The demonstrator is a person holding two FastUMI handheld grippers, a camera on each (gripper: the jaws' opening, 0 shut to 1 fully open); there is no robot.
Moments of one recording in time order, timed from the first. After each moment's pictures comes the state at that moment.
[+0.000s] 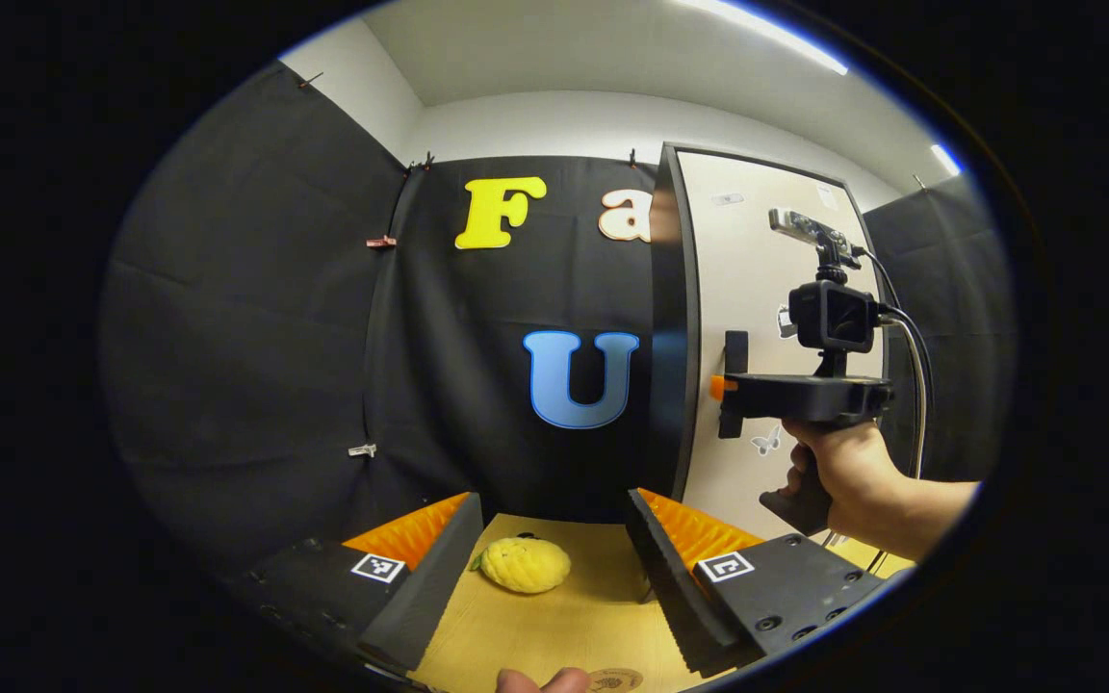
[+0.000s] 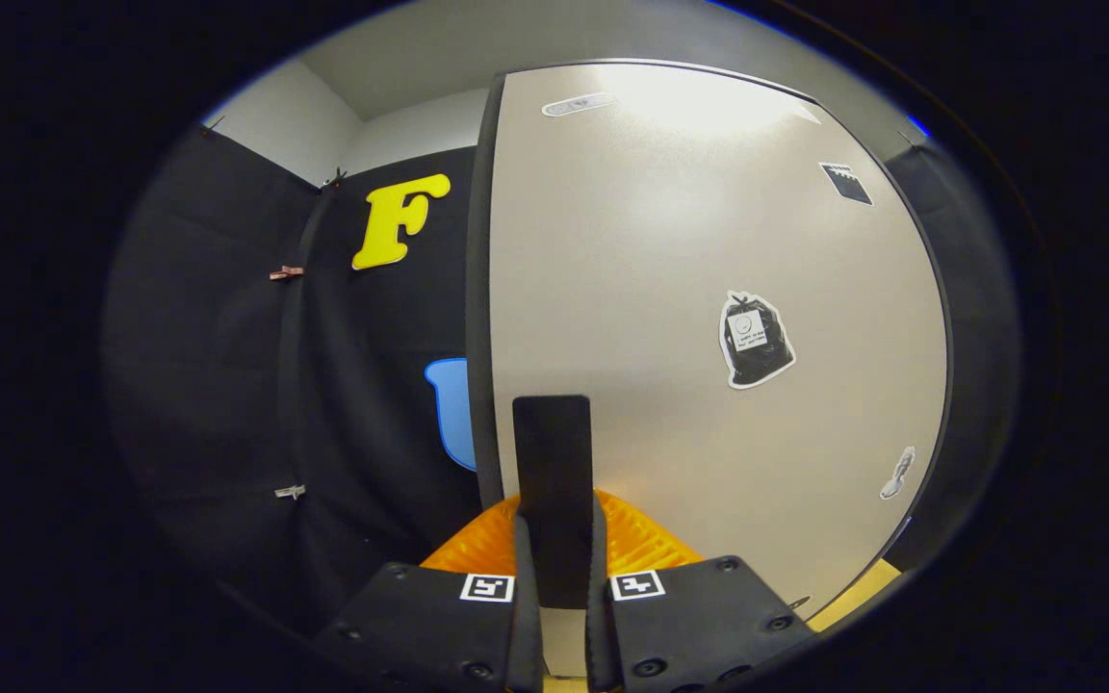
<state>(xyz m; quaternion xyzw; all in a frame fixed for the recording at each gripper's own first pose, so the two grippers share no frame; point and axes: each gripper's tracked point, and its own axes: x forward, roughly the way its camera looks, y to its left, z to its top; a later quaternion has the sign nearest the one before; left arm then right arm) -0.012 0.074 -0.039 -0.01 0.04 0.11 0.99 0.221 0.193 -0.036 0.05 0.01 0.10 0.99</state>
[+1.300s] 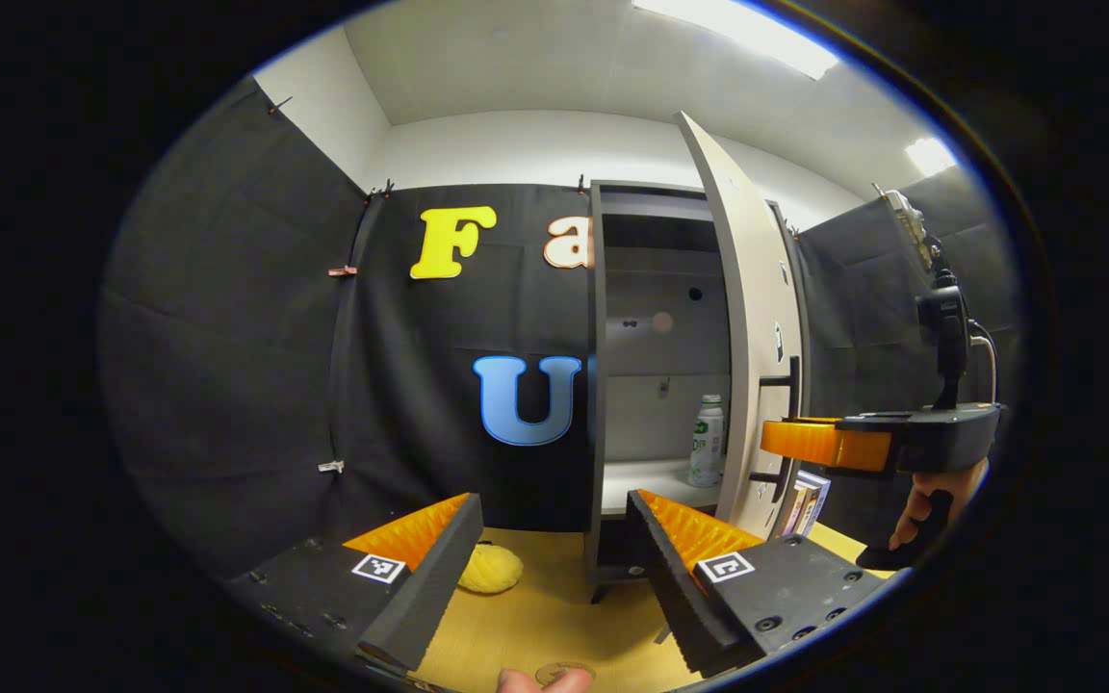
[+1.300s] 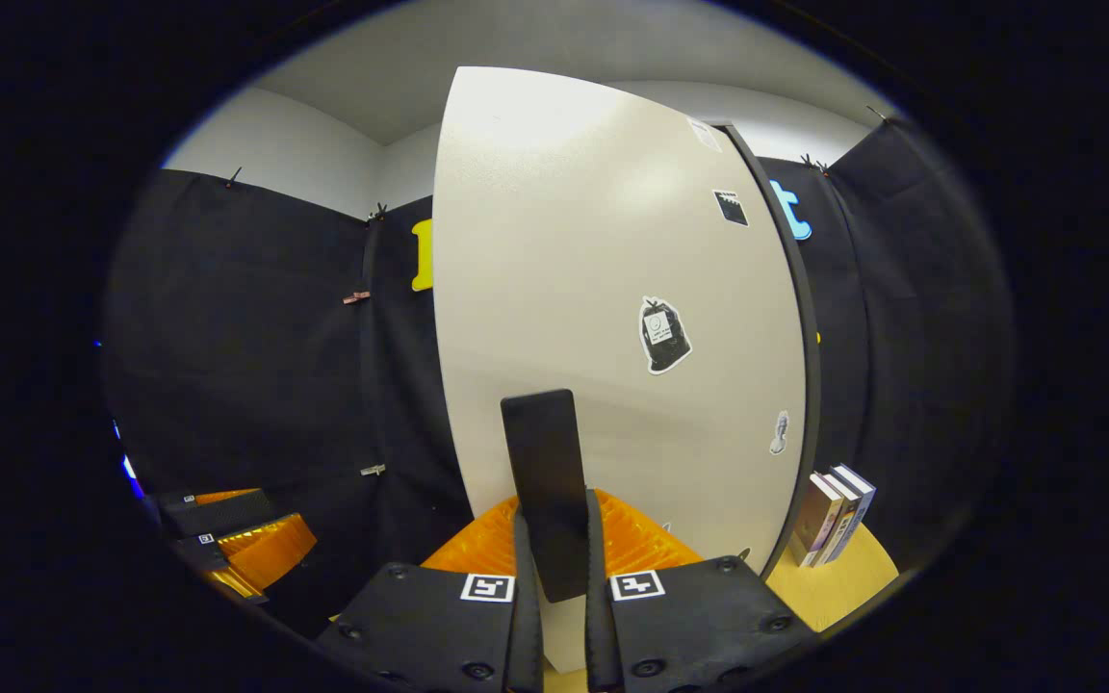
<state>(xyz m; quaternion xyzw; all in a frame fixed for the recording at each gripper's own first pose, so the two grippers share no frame) -0.058 -0.027 -0.007 0.00 0.02 0.04 1.00 0.049 0.089 -0.019 0.09 0.04 0.17 0.98</state>
